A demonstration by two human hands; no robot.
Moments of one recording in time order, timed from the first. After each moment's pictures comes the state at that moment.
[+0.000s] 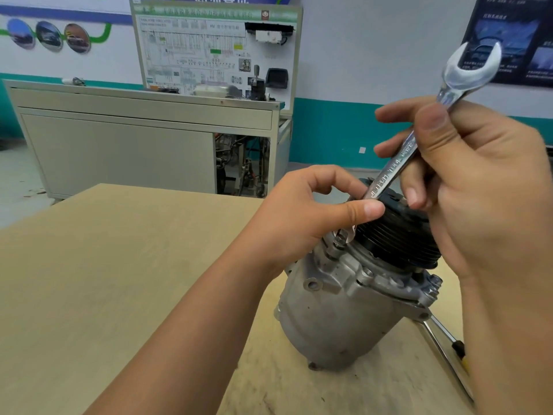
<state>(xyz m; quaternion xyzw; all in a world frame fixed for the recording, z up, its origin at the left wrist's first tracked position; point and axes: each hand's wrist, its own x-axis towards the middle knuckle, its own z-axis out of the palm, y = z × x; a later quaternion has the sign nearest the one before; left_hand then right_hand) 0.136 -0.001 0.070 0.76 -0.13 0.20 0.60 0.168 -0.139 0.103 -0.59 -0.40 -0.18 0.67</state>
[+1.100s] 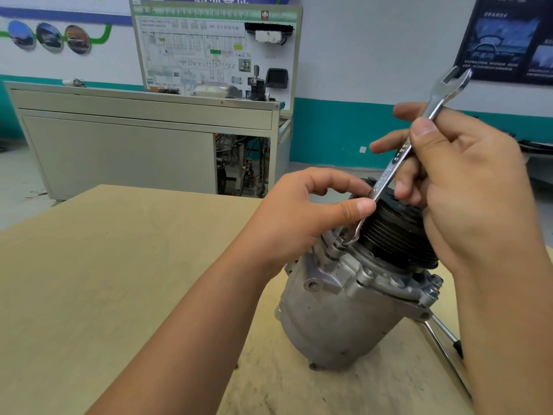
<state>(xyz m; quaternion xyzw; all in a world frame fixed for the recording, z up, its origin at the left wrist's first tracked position) 0.143 0.006 0.065 0.76 -0.14 0.21 0.60 0.181 -0.137 0.099 -0.63 -0.32 -0.20 0.67</state>
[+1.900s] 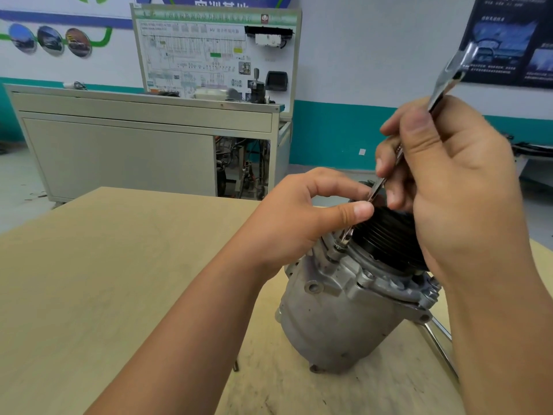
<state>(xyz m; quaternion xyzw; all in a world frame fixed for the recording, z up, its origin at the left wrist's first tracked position) 0.139 0.006 0.071 0.76 -0.17 0.18 0.60 0.162 -0.128 0.102 -0.62 -0.39 -0.22 0.65</state>
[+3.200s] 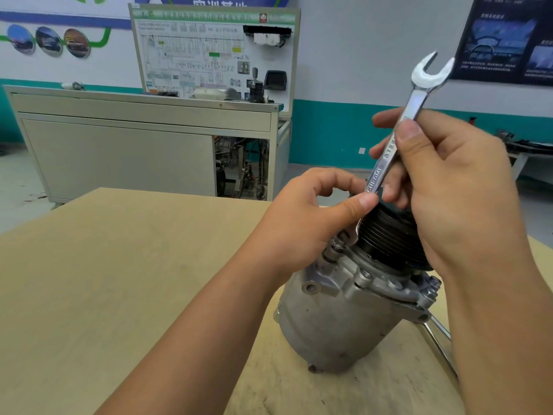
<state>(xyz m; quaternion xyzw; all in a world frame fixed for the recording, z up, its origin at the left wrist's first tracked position) 0.141 -0.007 0.065 0.76 -0.12 0.20 0.61 0.175 -0.133 0.099 -0.65 -0.34 -0.24 0.64</state>
